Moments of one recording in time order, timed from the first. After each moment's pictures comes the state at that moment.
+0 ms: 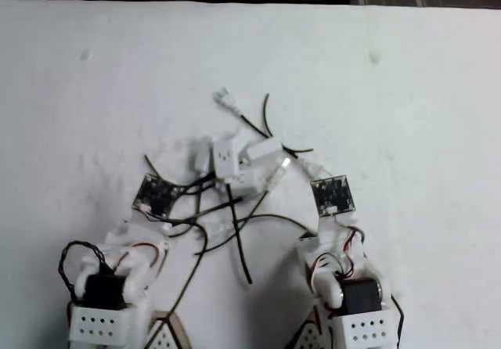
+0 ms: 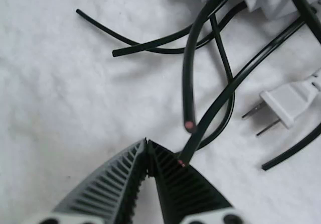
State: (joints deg) left arm -0.7 -102.7 97.2 72.7 -16.8; right arm -10.2 -102.5 96.4 72.2 5.0
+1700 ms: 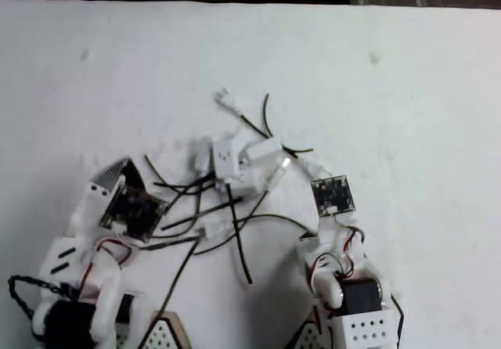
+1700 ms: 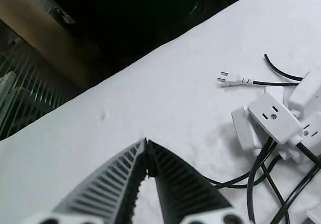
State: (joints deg) left arm -0.7 -99.5 67.5 64.7 -29.0; right arm -10.2 -102.5 96.4 72.2 5.0
